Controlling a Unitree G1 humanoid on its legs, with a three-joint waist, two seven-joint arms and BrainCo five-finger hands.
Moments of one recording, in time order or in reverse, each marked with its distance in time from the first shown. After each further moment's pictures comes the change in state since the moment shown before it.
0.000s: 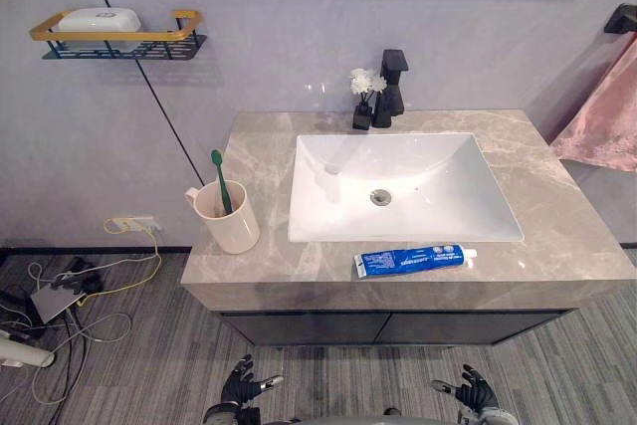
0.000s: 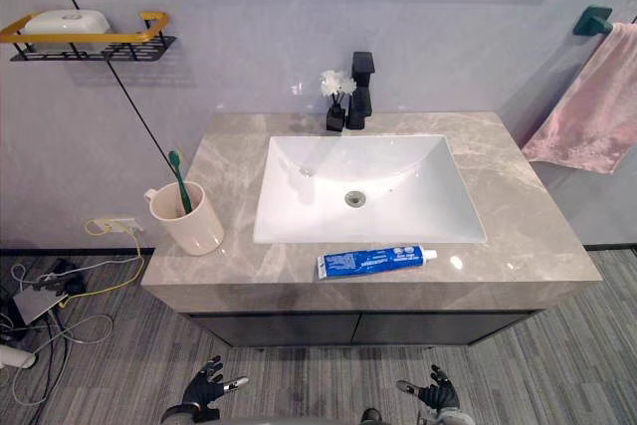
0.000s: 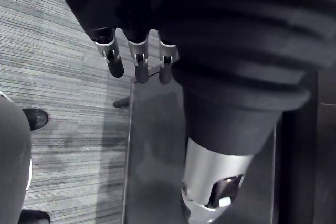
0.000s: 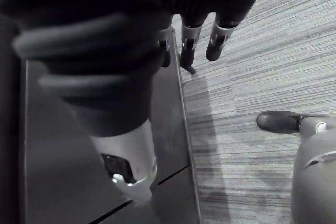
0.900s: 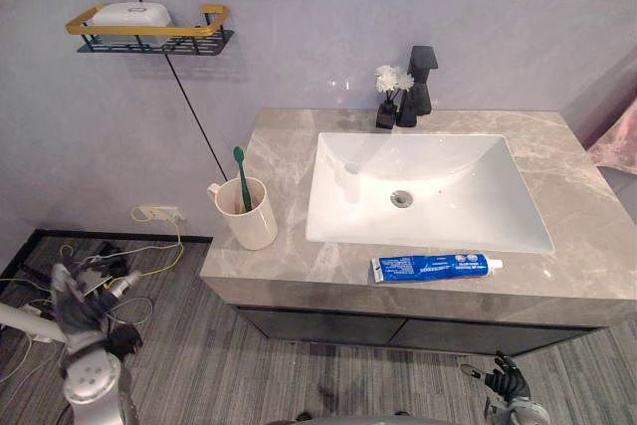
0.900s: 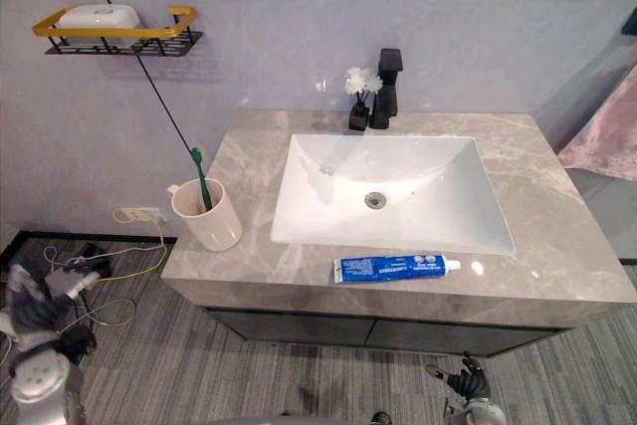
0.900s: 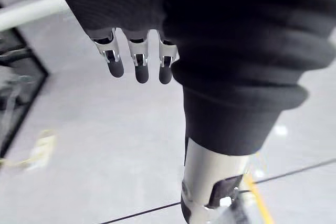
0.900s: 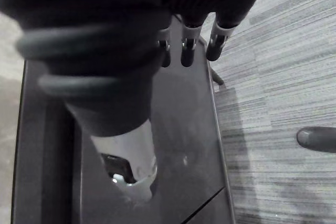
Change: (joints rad) left arm -0.008 0.110 0.553 -1.117 0.168 -0.012 0.196; right arm 0.024 -0.035 -0.079 -0.091 0.017 -0.005 0.026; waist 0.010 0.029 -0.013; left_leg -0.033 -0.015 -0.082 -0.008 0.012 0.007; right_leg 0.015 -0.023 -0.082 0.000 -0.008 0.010
